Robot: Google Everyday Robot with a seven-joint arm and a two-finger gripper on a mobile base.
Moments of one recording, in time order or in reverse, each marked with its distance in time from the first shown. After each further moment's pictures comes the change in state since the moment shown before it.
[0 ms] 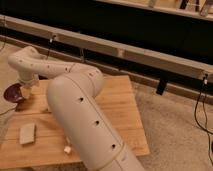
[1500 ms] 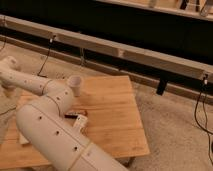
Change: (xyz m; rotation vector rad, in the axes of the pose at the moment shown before) arm -0.122 -0.024 0.058 0.142 -0.164 0.011
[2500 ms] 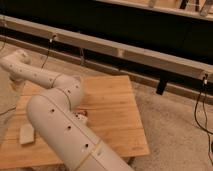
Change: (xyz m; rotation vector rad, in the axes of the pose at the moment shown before) arm 0.021 -0.029 -0.028 0.002 0.004 0.119
